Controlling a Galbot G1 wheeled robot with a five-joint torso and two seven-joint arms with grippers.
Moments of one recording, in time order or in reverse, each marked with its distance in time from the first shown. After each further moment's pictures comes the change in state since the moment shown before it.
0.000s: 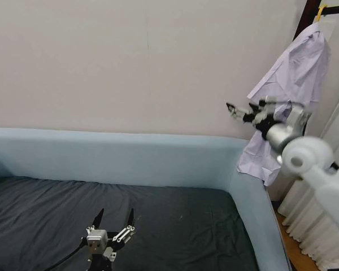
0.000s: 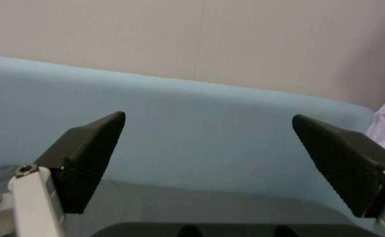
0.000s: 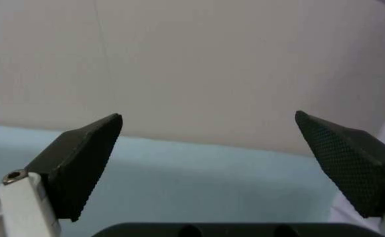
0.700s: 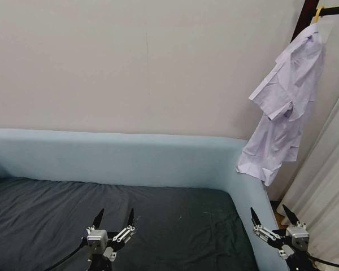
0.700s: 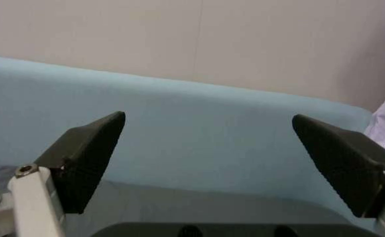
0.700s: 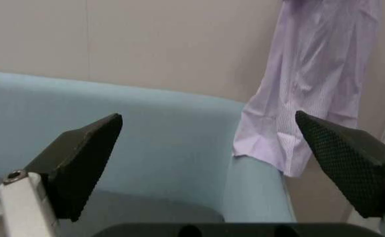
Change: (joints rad) left arm 0.000 0.000 0.000 0.000 0.000 0.000 0.000; right arm -1.110 0.558 0.530 0.389 -0.771 0.392 -0.219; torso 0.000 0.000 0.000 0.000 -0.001
